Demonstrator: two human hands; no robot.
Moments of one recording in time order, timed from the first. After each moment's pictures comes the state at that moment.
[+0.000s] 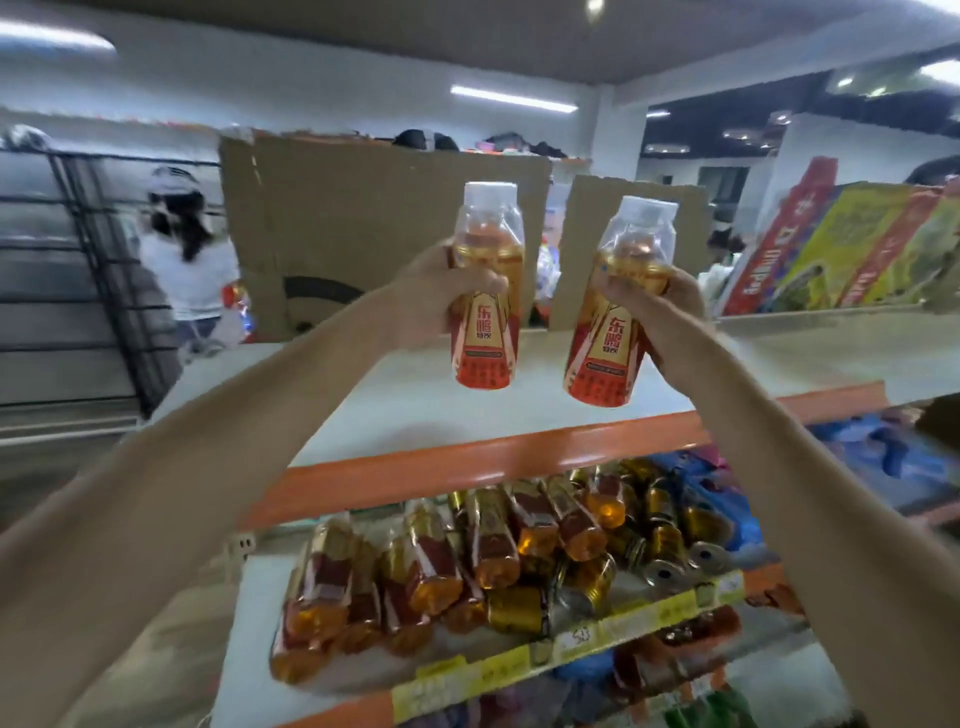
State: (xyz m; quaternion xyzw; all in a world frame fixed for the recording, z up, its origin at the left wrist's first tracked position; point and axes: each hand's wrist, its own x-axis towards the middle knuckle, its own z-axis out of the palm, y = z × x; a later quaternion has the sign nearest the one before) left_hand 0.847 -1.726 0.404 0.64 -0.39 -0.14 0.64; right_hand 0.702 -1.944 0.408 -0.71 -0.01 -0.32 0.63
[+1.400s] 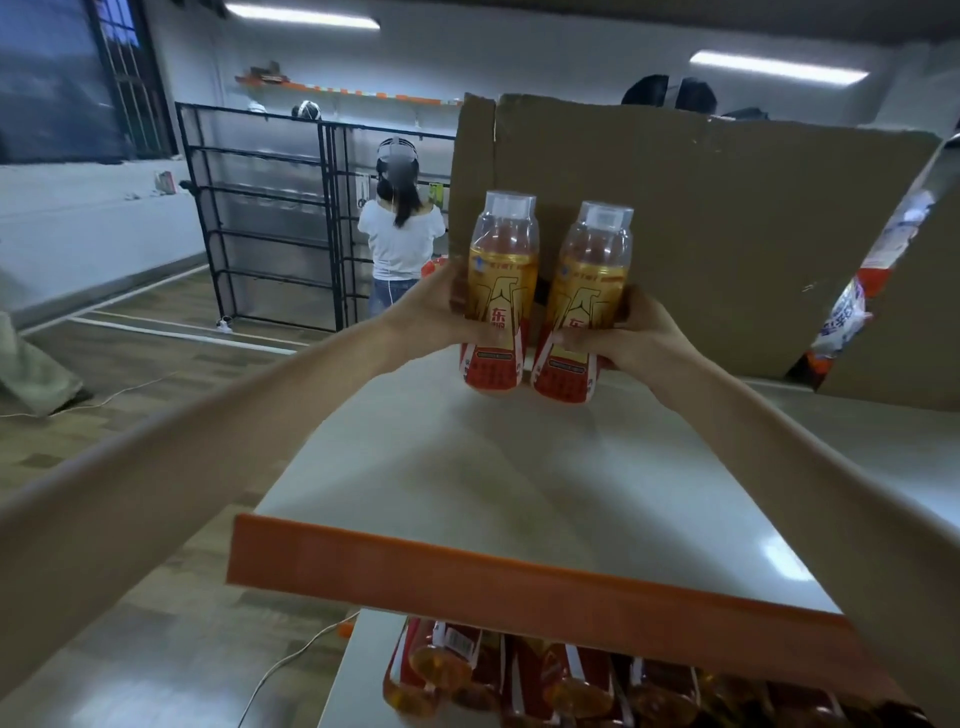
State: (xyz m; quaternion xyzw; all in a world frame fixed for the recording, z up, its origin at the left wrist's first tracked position) left_hand 0.929 -1.555 0.374 0.81 -0.19 0.04 0.55; right_hand 0.922 -1.791 0.374 -0.81 -0.10 -0.07 0.57
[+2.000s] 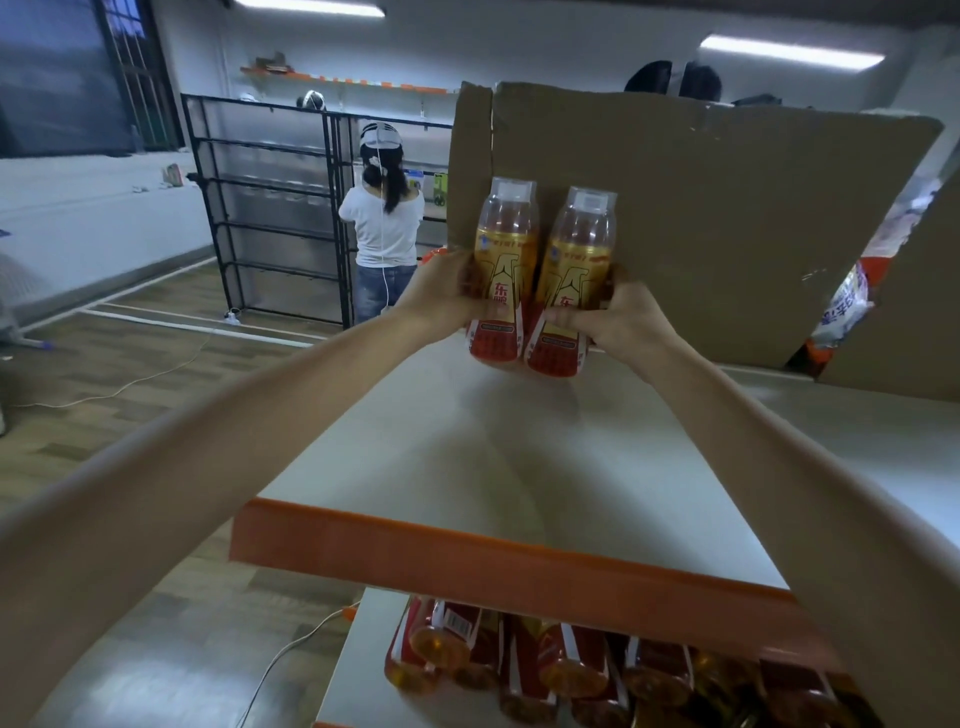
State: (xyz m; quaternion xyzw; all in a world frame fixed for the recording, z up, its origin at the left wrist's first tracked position) left_hand 0.938 -1.567 0.375 0.86 -0.16 0.12 0.46; right_hand 0.936 -1.781 0.376 -0.84 -0.08 -0.10 0.52
